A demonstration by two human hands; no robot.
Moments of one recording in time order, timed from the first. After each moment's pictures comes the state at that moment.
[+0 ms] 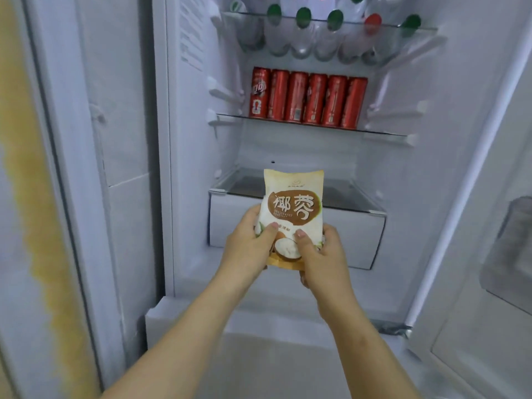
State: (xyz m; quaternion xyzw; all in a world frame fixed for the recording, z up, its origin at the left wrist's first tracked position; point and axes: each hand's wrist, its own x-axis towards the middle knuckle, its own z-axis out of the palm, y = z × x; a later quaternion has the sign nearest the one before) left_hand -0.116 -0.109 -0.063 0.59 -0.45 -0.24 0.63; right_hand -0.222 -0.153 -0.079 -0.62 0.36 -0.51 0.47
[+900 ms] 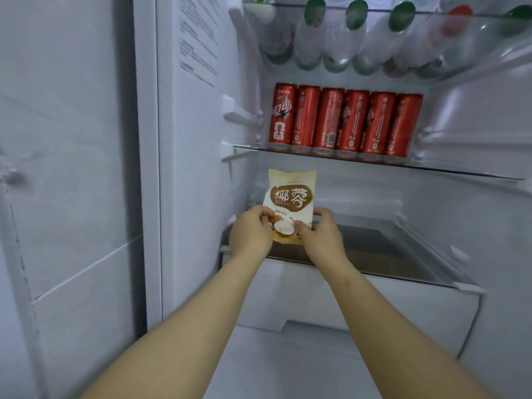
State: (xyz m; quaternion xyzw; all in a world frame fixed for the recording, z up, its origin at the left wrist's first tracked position) left_hand 0.023 -0.300 -0.032 0.72 -0.42 -0.03 0.55; right_hand -0.082 -0.342 -0.028 -0.68 0.43 -0.46 0.38
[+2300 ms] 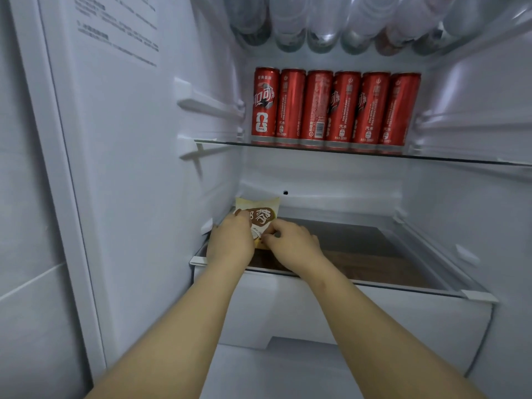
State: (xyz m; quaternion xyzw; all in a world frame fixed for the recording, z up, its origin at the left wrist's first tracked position) left_hand 0.034 -0.335 -0.039 0.81 -0.49 0.08 0.31; right_hand -0.069 -0.381 -0.037 -0.86 0.42 -0.25 0.17
